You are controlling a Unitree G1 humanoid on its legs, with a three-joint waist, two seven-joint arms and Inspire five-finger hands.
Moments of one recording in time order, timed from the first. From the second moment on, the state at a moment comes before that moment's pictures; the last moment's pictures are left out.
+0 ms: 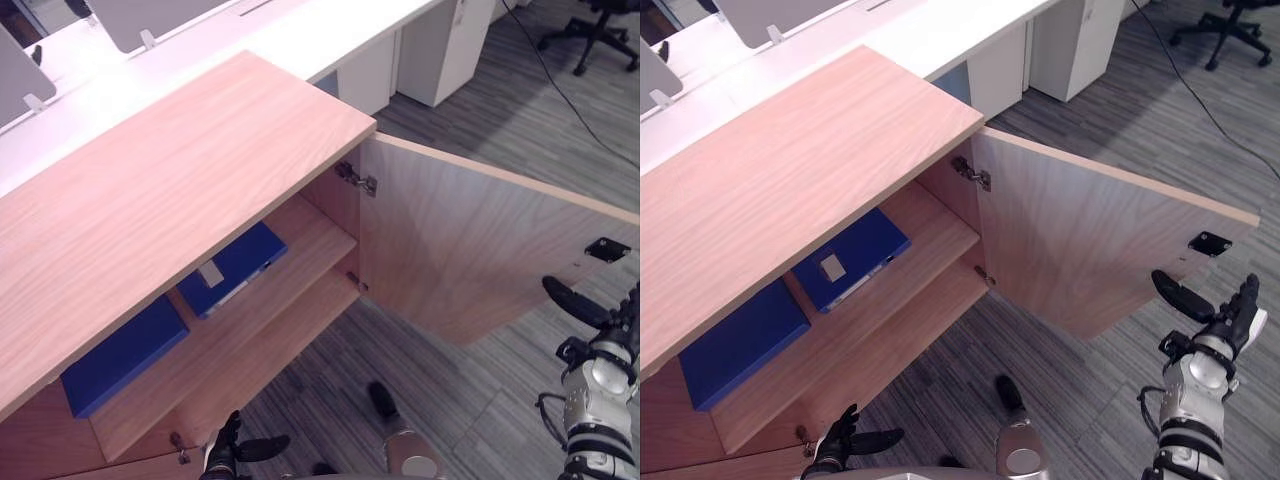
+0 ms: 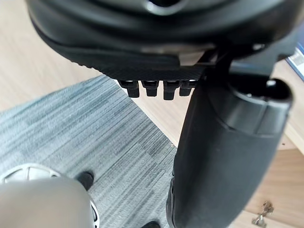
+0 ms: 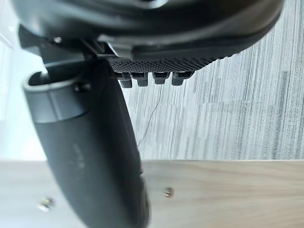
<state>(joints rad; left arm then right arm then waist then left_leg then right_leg) 0.18 0.10 0.01 0.95 0.00 -0.16 0.10 -0.16 -0.52 -0.39 0.66 0.33 -0.16 -0.21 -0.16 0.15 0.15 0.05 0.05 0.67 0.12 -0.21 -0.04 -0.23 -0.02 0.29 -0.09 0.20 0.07</state>
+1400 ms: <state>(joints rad) -0.01 0.15 -0.10 1.00 0.14 -0.11 0.09 -0.10 -0.18 0.51 0.03 0.12 -0.07 0.03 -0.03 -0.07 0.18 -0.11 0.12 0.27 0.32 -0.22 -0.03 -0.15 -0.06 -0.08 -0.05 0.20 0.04</state>
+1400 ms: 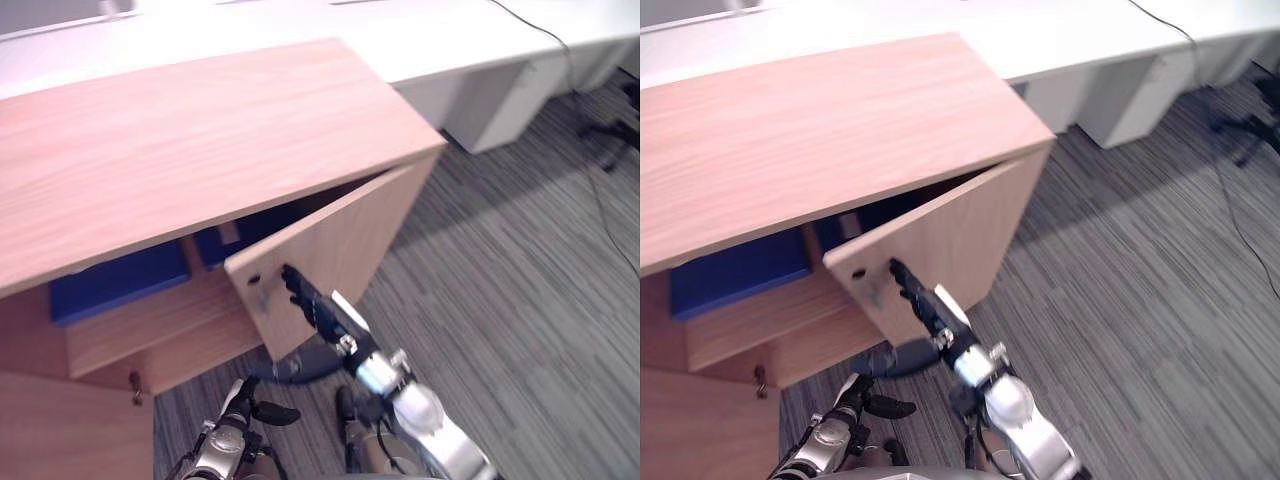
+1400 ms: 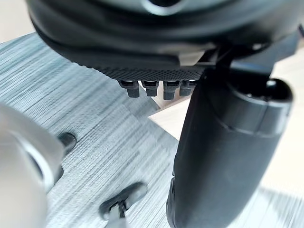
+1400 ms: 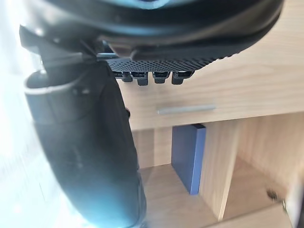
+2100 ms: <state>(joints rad) 0.18 0.06 0.26 0.65 -0.18 -0.15 0.18 -0.11 -0.14 0.27 0.62 -0.05 -0.11 -0.12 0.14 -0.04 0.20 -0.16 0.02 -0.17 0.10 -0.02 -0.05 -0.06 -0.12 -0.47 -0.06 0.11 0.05</state>
